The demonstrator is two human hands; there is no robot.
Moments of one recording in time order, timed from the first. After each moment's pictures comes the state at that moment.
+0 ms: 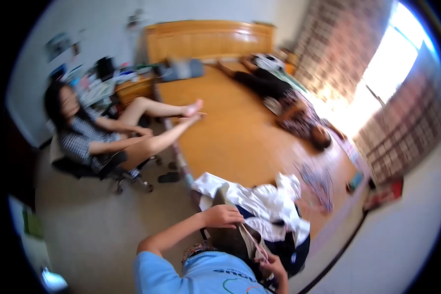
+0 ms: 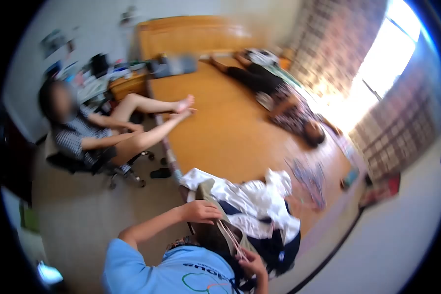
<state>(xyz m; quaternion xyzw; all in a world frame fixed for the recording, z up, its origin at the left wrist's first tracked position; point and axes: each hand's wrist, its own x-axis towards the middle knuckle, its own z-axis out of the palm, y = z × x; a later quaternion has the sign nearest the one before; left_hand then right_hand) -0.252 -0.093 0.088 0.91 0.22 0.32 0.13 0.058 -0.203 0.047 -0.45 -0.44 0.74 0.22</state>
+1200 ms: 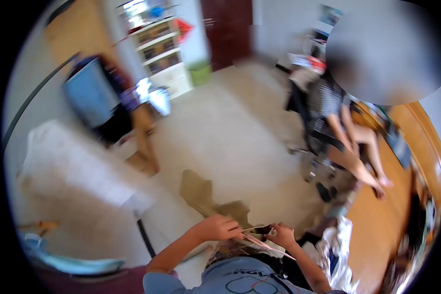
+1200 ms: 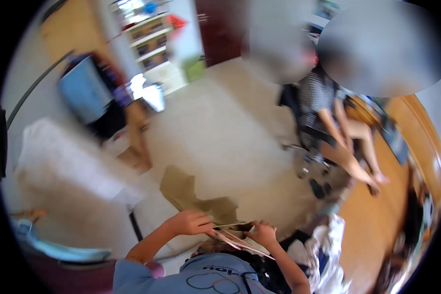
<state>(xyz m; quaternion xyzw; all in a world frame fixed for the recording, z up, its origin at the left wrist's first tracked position) -0.218 -0.615 0.189 0.48 0.84 0.16 -0.21 -0.225 -0.357 0.041 0.12 -0.94 0.24 -0.19</state>
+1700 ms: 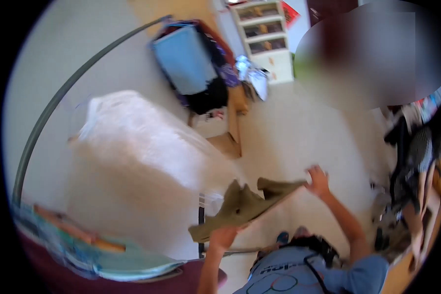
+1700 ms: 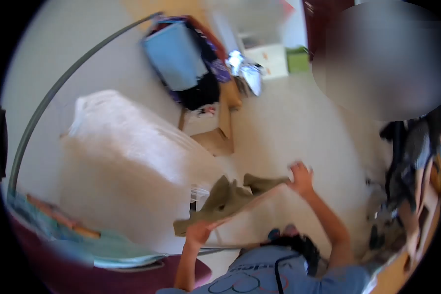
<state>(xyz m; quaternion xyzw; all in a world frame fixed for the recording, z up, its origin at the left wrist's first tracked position) -0.118 -0.829 0.127 -0.15 0.98 0.04 -0.15 -0.452 -0.693 0.061 0.40 -0.88 0.25 0.00</state>
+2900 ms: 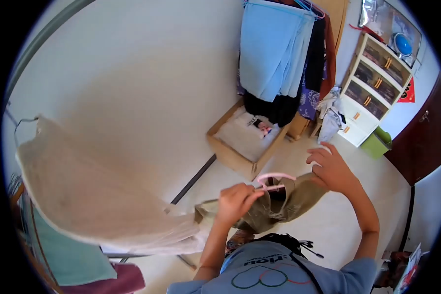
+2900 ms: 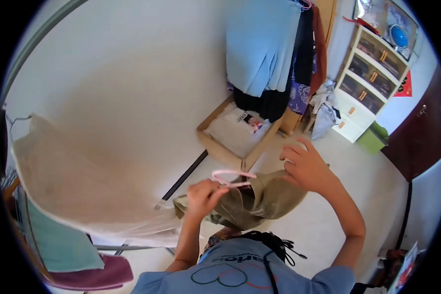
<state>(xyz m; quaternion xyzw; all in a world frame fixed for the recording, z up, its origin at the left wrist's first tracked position) -0.452 -1.166 0.199 -0.34 0.76 0.12 -0.54 -0.707 -1.177 0.280 0.92 -0.37 0.04 0.07</state>
